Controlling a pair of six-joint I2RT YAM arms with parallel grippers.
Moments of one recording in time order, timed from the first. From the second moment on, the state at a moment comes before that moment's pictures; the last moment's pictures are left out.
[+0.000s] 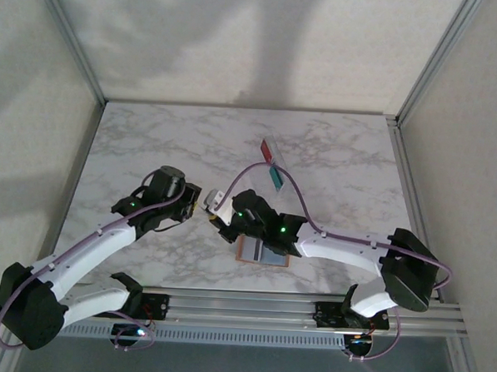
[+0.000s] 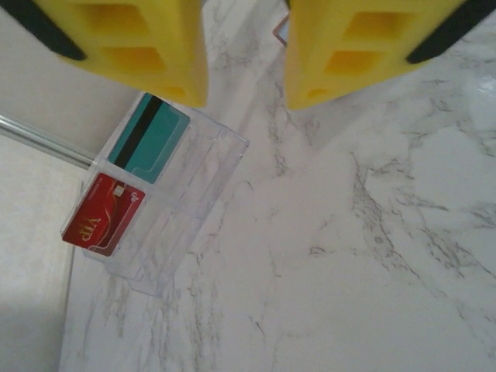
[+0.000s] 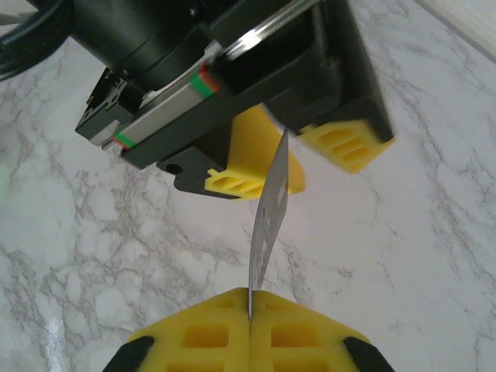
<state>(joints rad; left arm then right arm) -0.49 1.07 0.74 -0.45 0.00 -1.65 1.13 1.48 0.93 0.03 0.02 -0.15</state>
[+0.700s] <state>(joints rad) -0.50 1.07 0.71 -0.41 0.06 -1.65 1.16 1.49 0.86 0.14 0.21 -0.26</state>
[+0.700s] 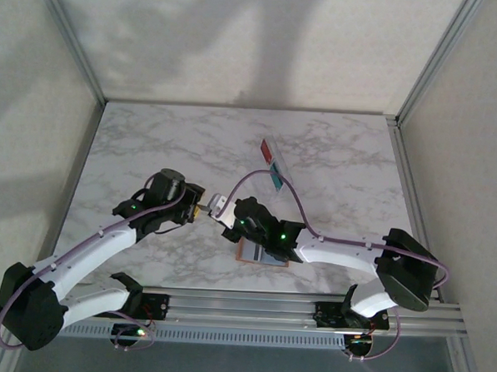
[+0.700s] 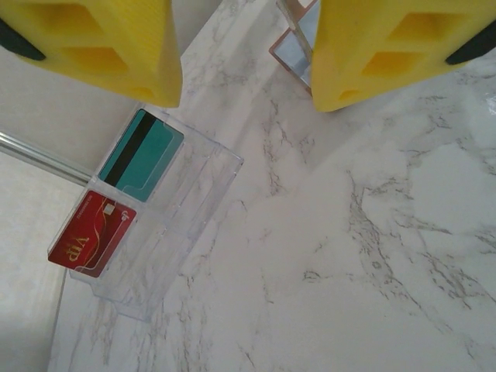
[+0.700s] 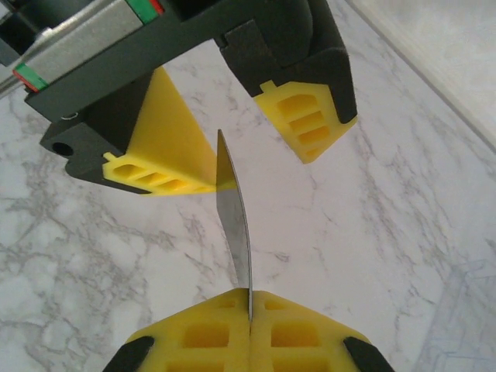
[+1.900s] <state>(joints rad) -0.61 1.34 0.84 -0.26 0.30 -1.09 0.98 1.05 0.62 0.05 -0.02 0.29</state>
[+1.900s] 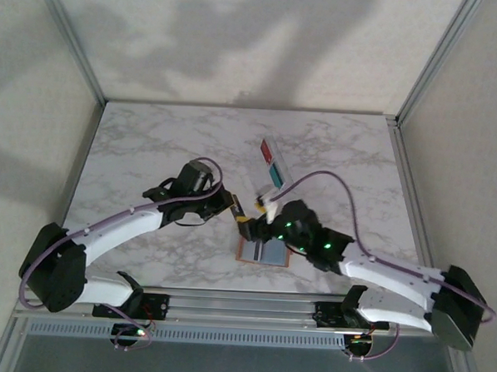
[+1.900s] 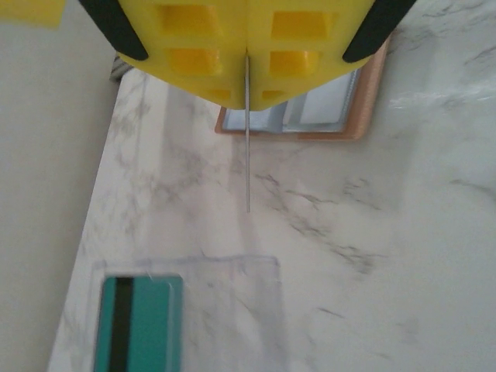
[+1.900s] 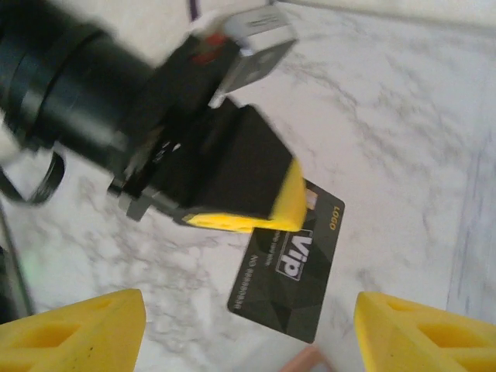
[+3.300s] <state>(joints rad) -0.70 1.74 0.82 -0.06 0.69 -0.77 0.46 1.23 0.65 -0.70 -0.57 0.44</state>
